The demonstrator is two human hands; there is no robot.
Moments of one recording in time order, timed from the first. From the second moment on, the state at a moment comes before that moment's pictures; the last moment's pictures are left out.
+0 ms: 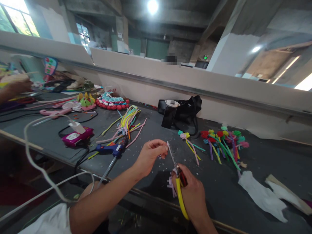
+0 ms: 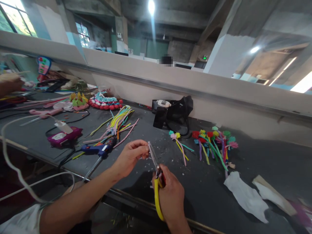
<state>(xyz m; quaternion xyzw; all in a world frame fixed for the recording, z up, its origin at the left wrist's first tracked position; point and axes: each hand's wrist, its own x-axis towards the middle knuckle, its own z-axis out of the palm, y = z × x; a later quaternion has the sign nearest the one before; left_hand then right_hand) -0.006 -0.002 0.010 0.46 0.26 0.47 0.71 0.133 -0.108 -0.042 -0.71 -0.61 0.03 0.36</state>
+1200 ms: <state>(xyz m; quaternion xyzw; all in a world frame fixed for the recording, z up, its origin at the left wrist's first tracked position) 0.006 -0.023 -0.009 0.78 0.29 0.28 0.48 0.142 -0.101 -0.023 -0.71 -0.43 0.12 0.54</state>
